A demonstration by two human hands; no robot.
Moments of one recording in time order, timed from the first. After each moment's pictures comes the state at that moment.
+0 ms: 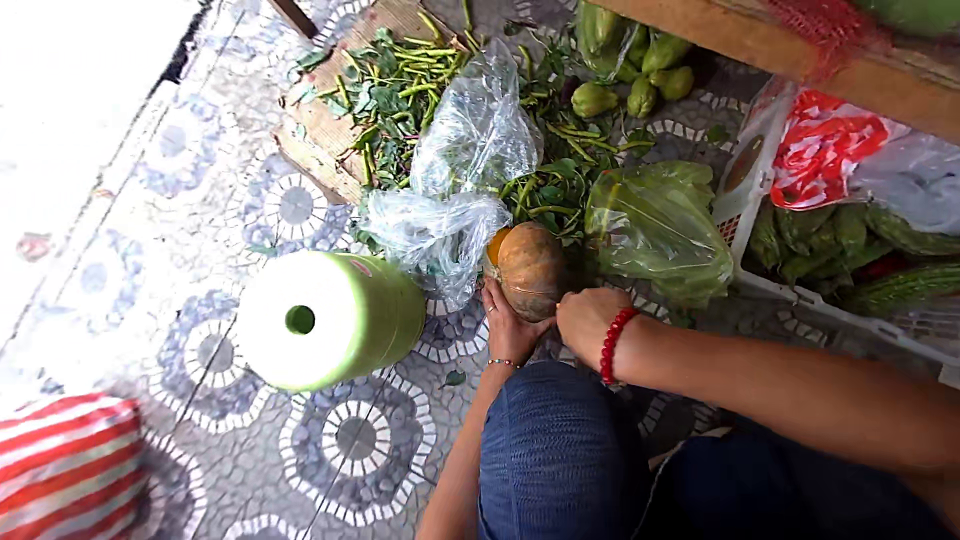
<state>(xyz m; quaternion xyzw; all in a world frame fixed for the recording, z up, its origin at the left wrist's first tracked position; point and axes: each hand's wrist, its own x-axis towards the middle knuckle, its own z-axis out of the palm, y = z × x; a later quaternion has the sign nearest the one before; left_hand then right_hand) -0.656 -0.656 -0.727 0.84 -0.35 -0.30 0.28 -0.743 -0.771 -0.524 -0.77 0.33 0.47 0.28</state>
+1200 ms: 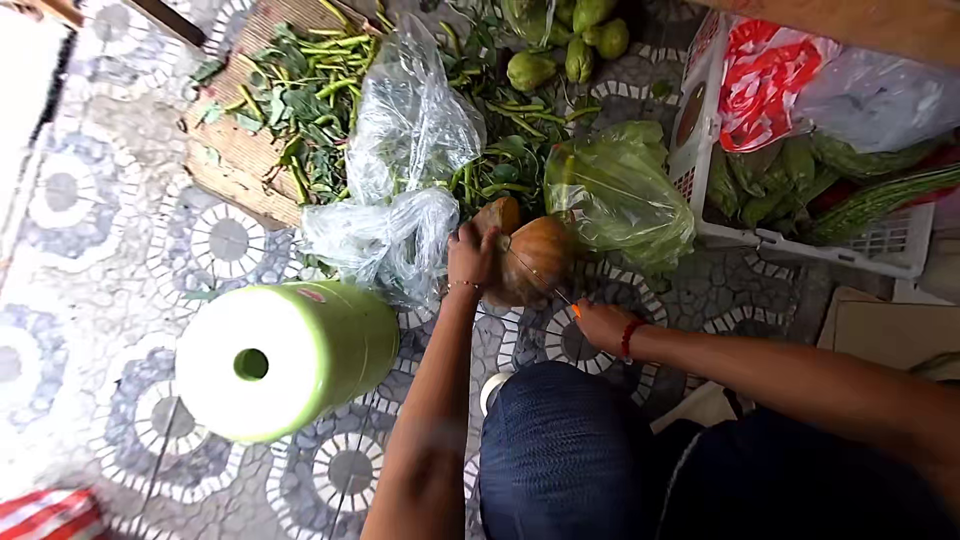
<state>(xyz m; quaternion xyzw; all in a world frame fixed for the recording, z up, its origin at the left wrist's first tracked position) -0.603 -0.758 -0.717 0.81 -0.41 -0.37 0.18 -0.839 -0.752 -0.663 -0.69 0.45 0.39 0.41</state>
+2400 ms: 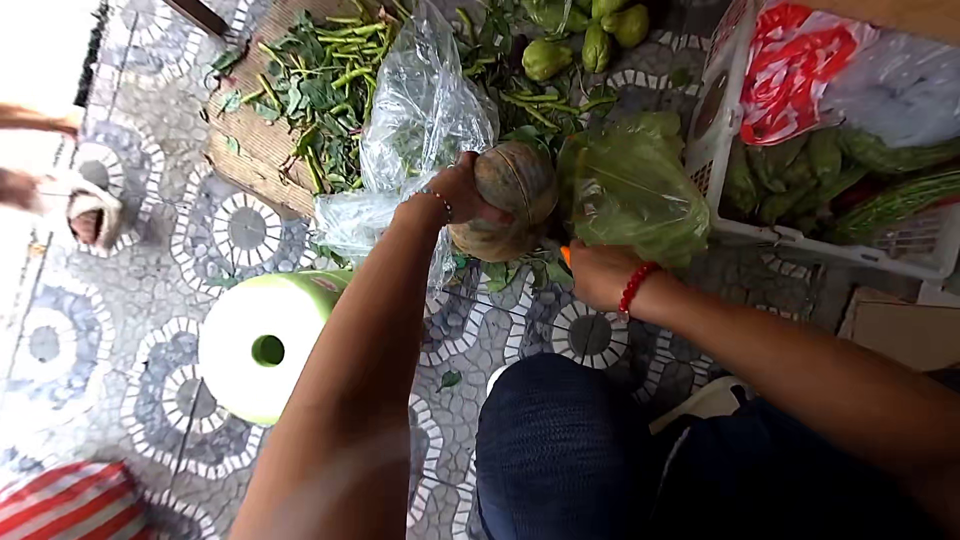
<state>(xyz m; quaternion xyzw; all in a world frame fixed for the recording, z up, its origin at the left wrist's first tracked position) -0.553 -0.851 -0.643 0.71 -0.58 -0.40 -0.04 -0.789 -0.797 -0.578 -0.72 0.51 0.30 0.36</state>
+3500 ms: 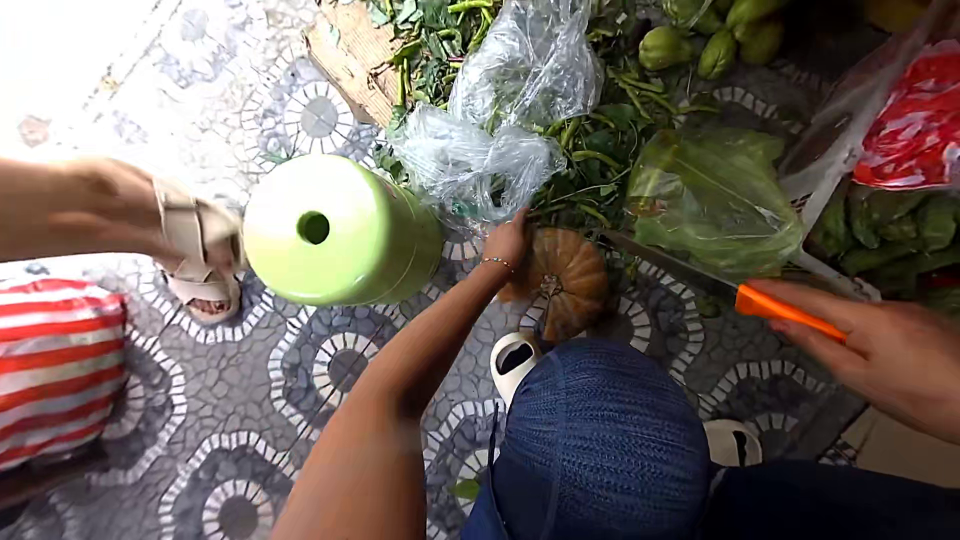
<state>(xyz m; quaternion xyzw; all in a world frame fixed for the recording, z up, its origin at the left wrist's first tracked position) -0.581 -0.695 -0.722 0.81 -0.45 -0.38 0.06 -0.940 -0.773 -0.518 -0.87 0.38 0.15 0.27</state>
